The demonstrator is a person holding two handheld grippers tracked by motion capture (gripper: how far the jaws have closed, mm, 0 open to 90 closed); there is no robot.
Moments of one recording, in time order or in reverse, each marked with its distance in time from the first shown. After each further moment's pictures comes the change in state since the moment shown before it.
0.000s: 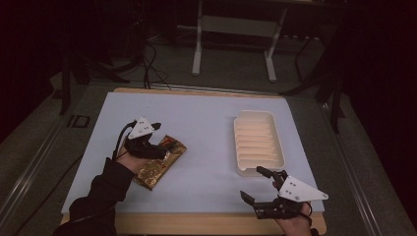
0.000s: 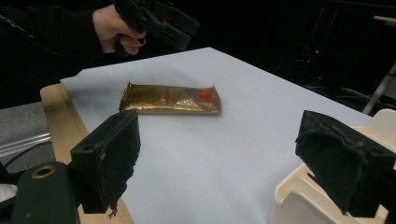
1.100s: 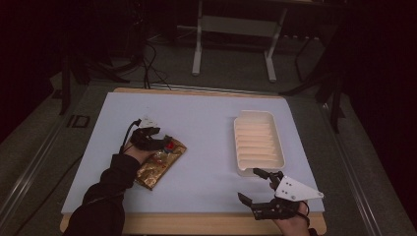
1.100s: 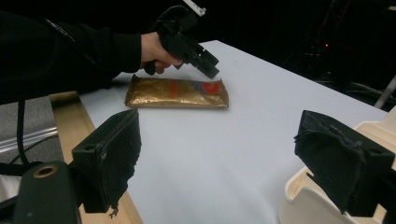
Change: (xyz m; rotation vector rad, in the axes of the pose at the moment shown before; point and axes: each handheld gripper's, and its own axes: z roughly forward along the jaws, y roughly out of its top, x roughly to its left) left arm 0.051 -0.048 0.063 0.188 0.092 -0.163; right arm 0.001 -0.004 0.006 0.028 0.027 0.002
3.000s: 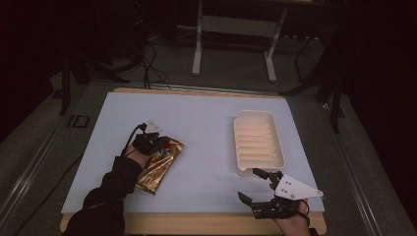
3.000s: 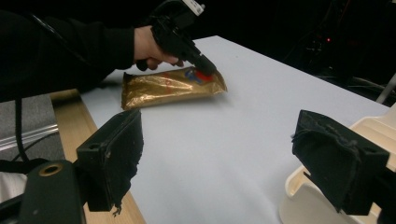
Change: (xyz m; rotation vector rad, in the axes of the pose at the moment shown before) left arm -0.025 0.004 -0.015 0.064 0.020 0.077; right arm -0.001 0.001 0.001 0.016 0.000 0.006
